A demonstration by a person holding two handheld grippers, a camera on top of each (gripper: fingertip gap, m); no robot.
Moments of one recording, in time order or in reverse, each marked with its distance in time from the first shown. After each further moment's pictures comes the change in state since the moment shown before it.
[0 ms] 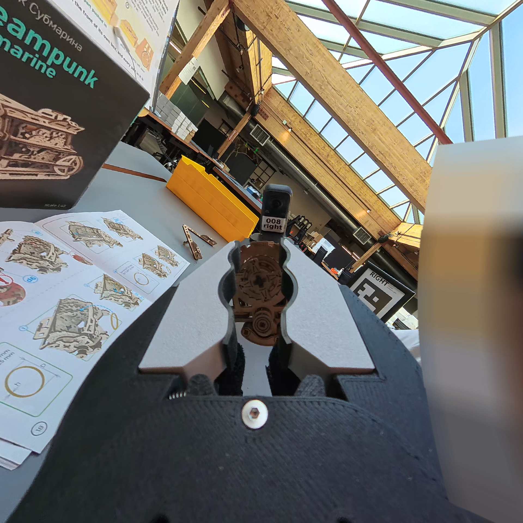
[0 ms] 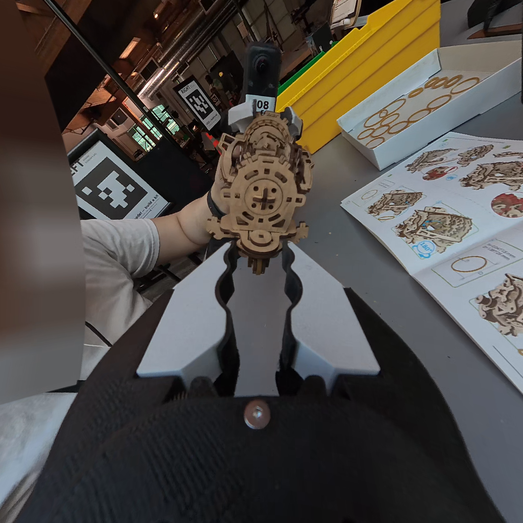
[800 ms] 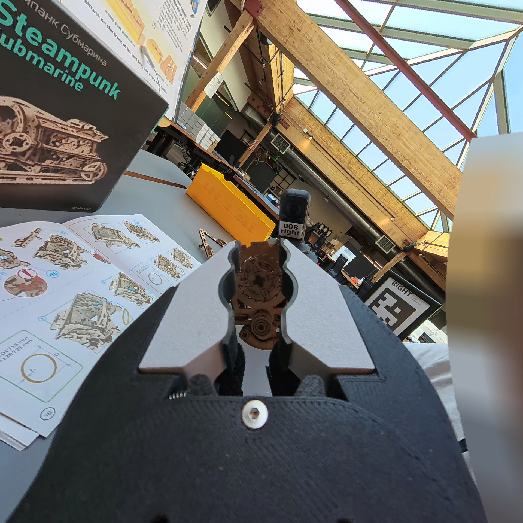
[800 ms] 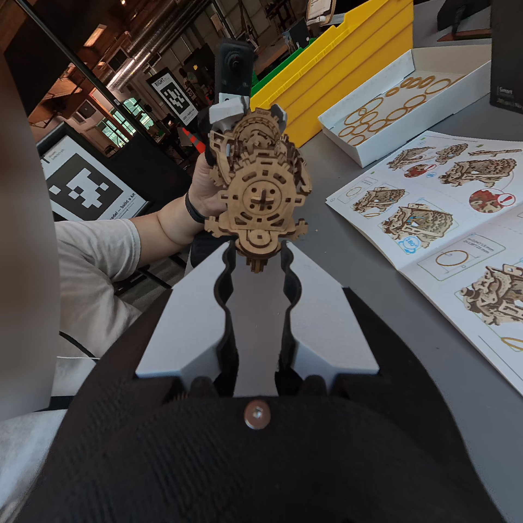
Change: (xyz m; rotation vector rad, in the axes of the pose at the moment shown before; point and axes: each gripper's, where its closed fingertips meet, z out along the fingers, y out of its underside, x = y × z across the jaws) left arm -0.003 0.000 0.000 0.031 -0.081 0.028; right arm 0.006 0.001 0.003 -0.012 0.083 -0.015
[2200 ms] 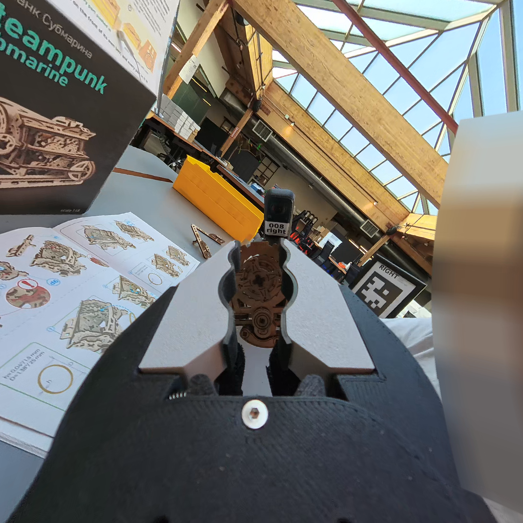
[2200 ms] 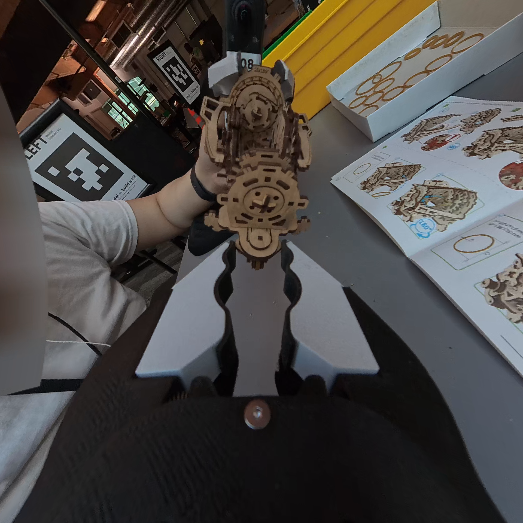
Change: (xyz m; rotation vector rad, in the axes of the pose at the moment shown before) left arm -0.005 0.000 -0.003 -0.041 0.074 0.014; right arm 0.007 0.020 0.011 -0.064 -0.033 0.009
